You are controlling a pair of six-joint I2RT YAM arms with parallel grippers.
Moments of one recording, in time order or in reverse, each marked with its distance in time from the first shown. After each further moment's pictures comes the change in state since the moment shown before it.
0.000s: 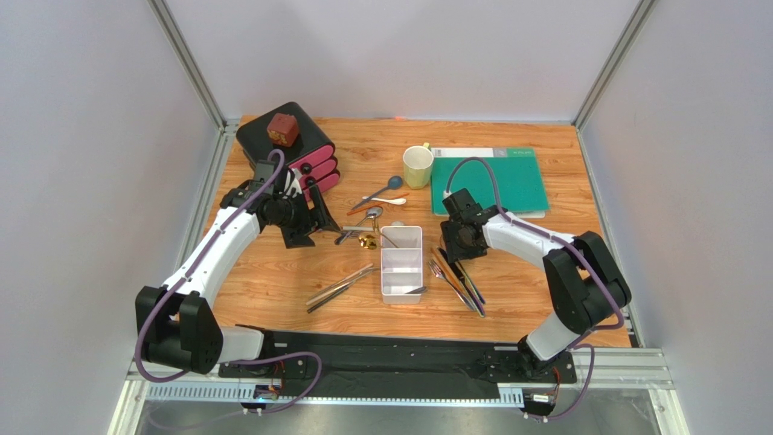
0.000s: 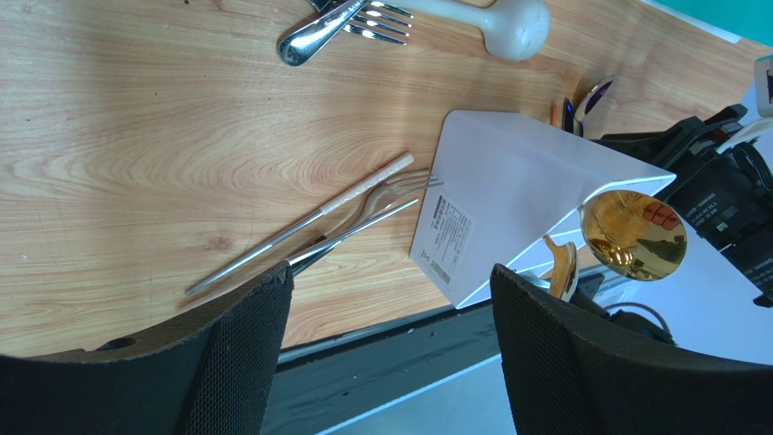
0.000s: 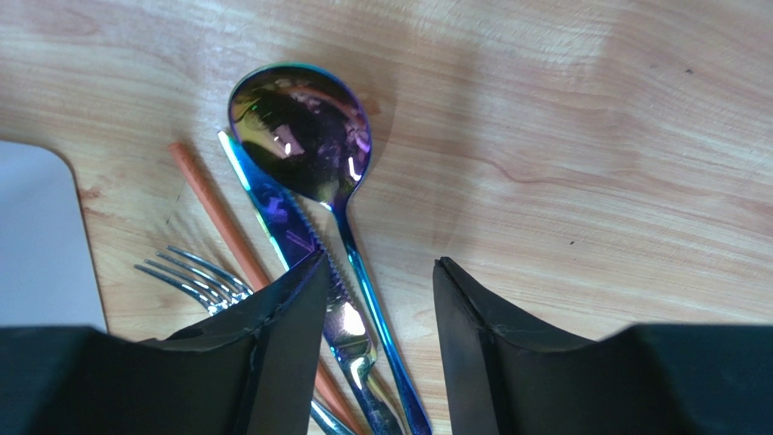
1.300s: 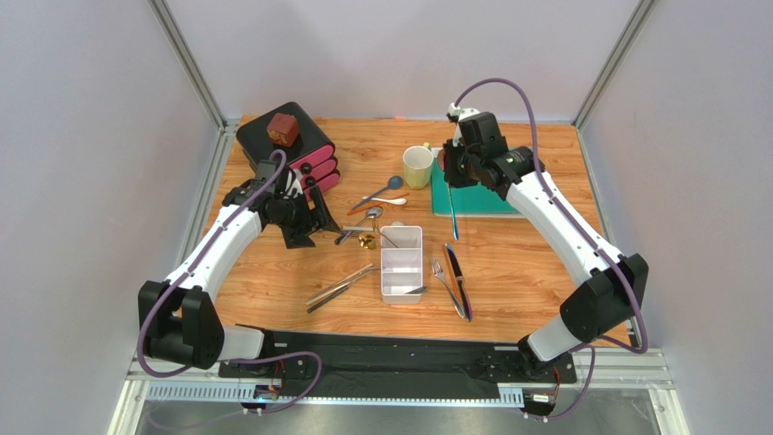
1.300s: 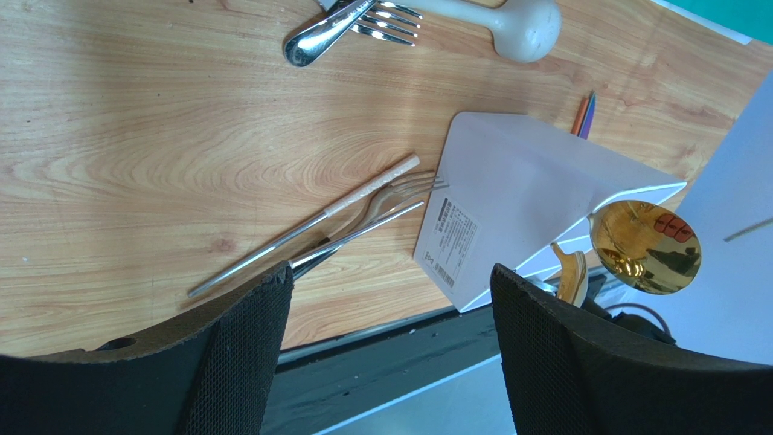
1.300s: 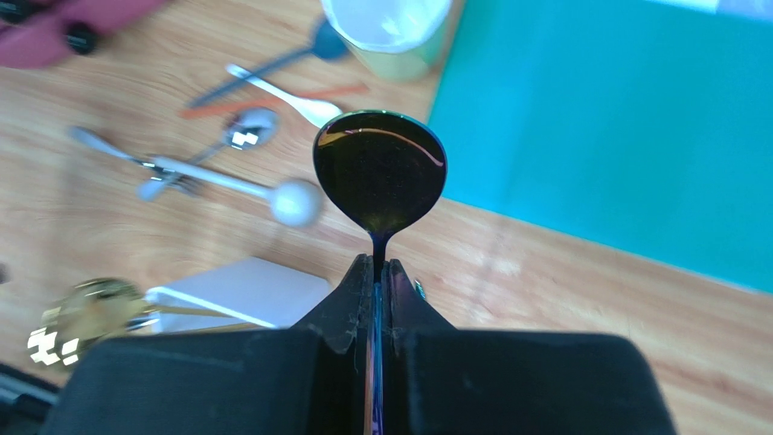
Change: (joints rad) left arm 0.002 0.024 0.000 0.002 0.000 0.001; right arm -0.047 -0.050 0.607 -0.211 -0.069 -0.061
